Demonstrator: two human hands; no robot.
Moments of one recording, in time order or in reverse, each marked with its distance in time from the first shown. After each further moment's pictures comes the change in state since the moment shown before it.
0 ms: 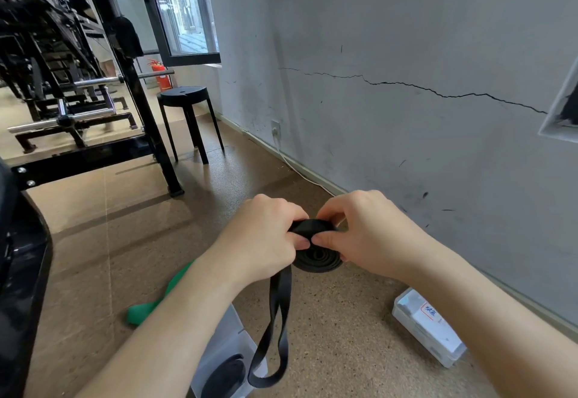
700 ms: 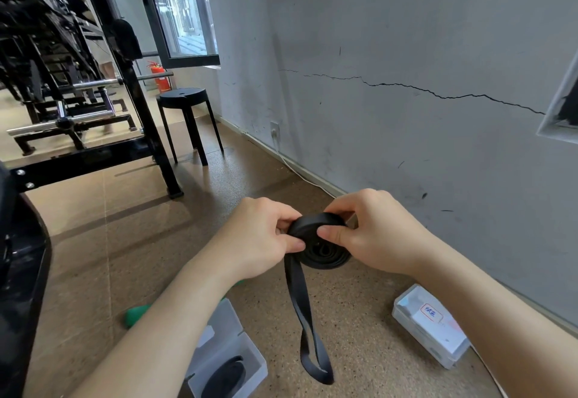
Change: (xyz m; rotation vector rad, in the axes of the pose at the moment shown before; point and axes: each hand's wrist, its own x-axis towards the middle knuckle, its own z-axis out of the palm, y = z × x) left_hand -0.001 -0.012 0.003 -0.280 -0.030 -0.085; right_hand -0.001 0.011 -0.002 0.073 0.045 -0.026
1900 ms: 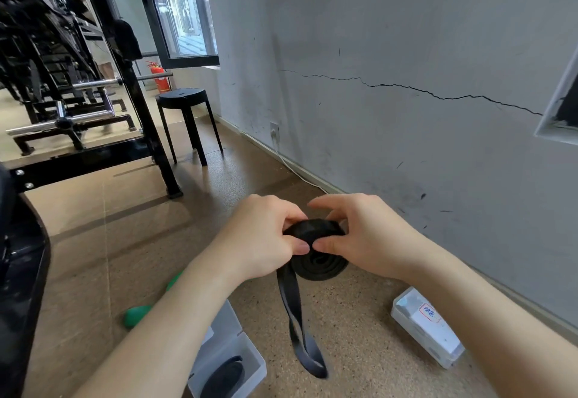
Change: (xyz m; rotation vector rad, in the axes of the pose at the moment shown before) left_hand -0.001 0.012 -0.003 0.061 0.010 -0.012; right_hand 0.000 -0.004 0.003 0.037 -0.054 0.034
